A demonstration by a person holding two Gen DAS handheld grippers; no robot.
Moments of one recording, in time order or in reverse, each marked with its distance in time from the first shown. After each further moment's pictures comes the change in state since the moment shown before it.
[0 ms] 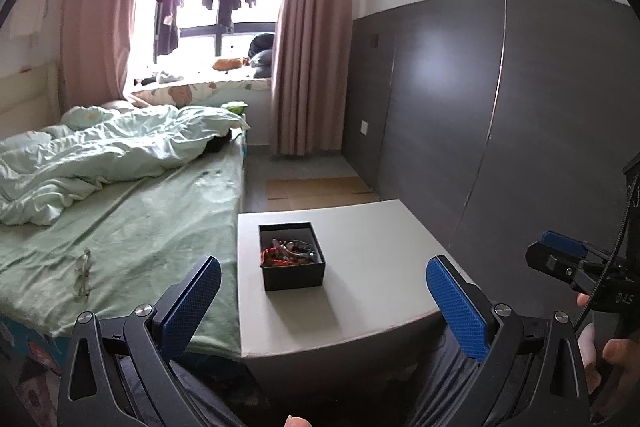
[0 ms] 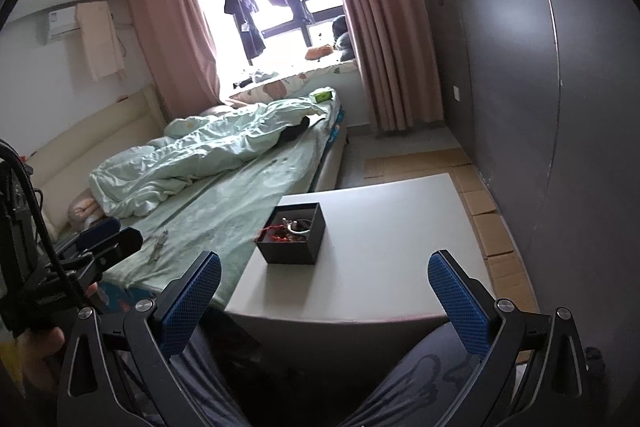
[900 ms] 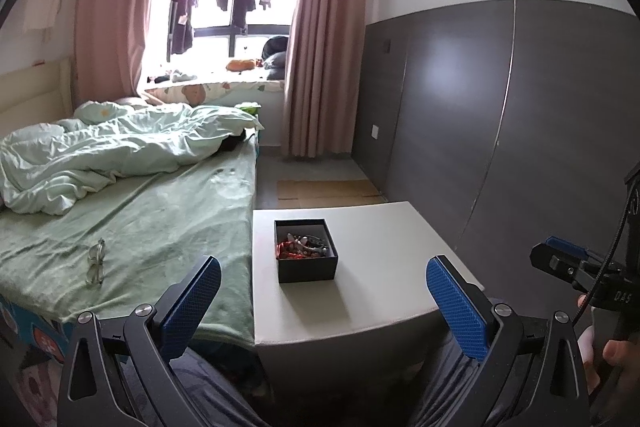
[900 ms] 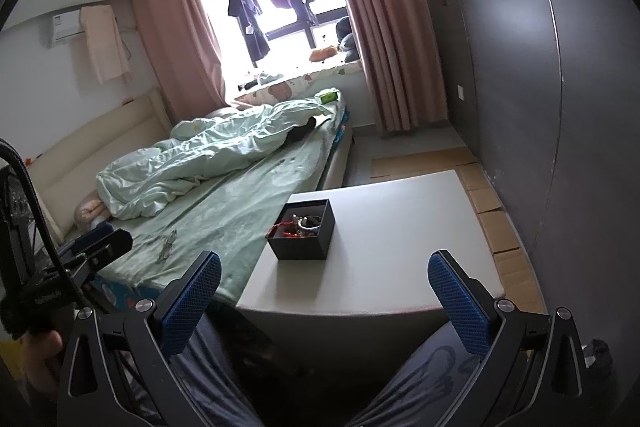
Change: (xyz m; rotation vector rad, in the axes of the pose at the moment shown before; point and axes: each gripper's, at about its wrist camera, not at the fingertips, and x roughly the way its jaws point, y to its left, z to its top) left arm -0.016 0.014 -0.011 -0.026 -0.013 0.031; right arm -0.004 0.005 -0.005 0.005 -0.006 0.020
